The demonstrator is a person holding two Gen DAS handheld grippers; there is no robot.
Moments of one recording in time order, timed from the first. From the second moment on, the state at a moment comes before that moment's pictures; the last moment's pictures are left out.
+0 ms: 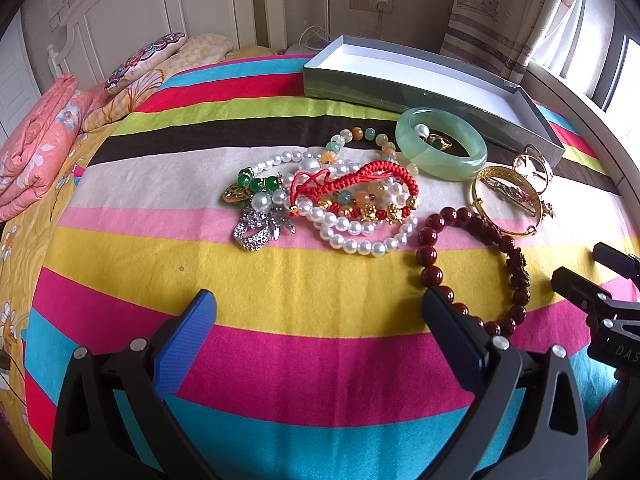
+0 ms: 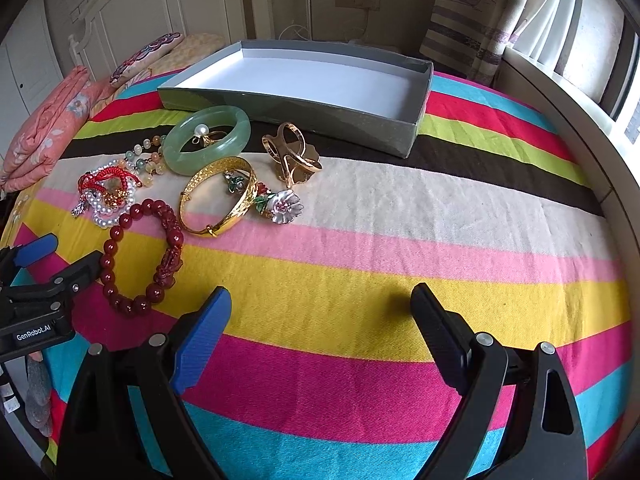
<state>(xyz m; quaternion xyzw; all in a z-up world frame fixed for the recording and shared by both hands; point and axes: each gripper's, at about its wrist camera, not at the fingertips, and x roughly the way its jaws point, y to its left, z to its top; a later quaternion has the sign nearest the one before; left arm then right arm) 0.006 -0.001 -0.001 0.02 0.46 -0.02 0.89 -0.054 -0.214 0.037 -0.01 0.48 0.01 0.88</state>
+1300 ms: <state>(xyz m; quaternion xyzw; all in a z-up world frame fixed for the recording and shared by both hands) 0.017 -0.052 0.008 0.02 0.49 -0.08 0.87 -0.088 -0.266 0.062 0.08 0.41 -0.02 0.91</state>
